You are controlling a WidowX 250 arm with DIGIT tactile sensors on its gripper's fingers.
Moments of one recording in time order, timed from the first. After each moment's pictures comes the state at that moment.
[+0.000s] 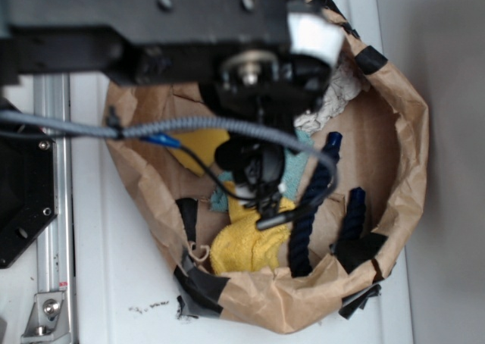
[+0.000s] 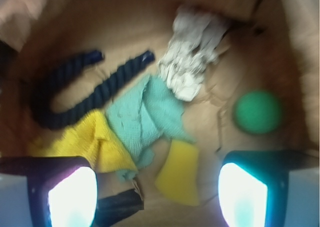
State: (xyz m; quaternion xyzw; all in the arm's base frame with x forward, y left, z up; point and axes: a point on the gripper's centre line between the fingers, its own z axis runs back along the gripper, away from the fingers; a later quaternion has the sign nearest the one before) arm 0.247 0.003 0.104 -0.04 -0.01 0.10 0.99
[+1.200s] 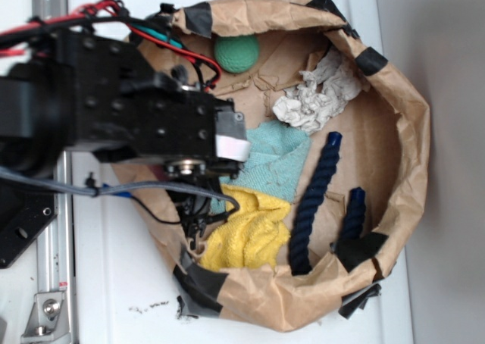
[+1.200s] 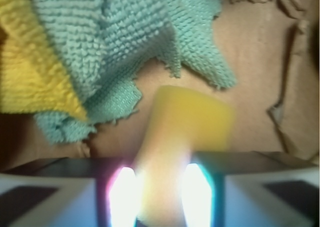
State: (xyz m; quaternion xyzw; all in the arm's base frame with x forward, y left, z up) arm 0.205 -0.004 0.045 0.01 0.02 0.03 1.00
